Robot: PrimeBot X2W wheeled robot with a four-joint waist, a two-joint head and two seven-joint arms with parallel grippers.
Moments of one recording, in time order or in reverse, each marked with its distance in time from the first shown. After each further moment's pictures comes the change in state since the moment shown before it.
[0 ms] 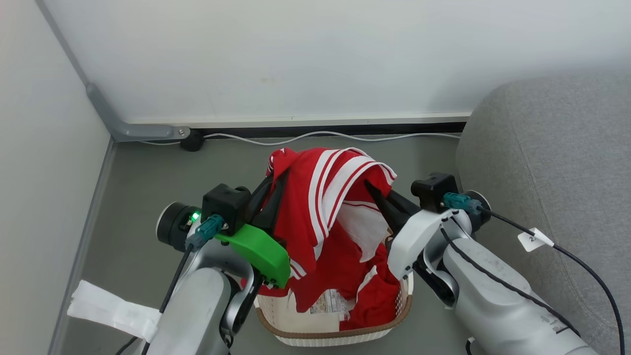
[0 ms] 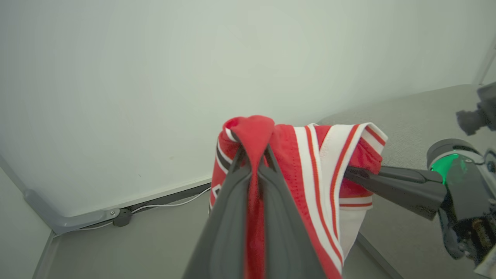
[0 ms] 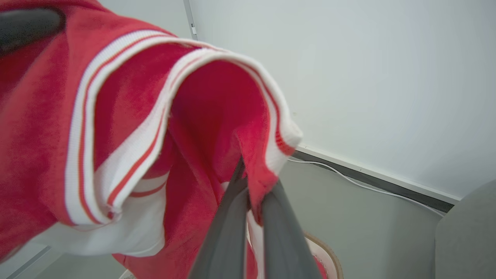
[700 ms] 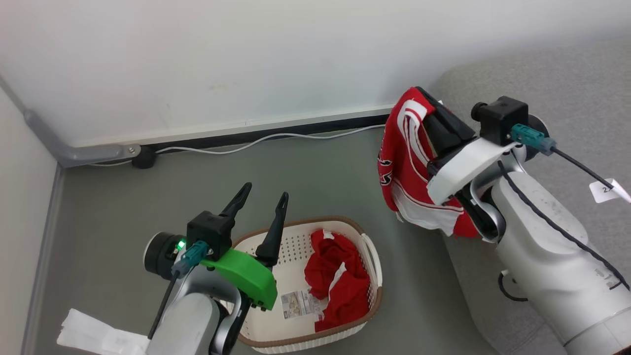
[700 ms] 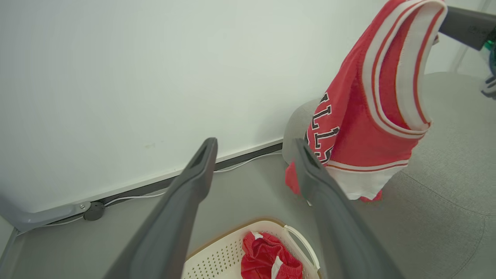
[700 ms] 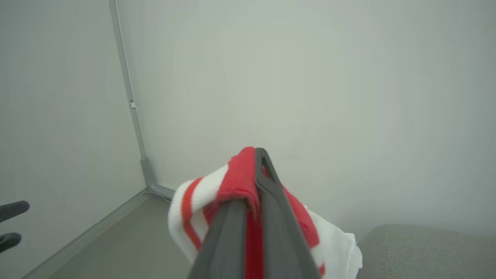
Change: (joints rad) left arm 0.091 0.029 0.022 -0.005 -0.014 0.026 -0.036; right arm -0.114 -0.118 -0.123 -0.162 -0.002 0.000 -0.012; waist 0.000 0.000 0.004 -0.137
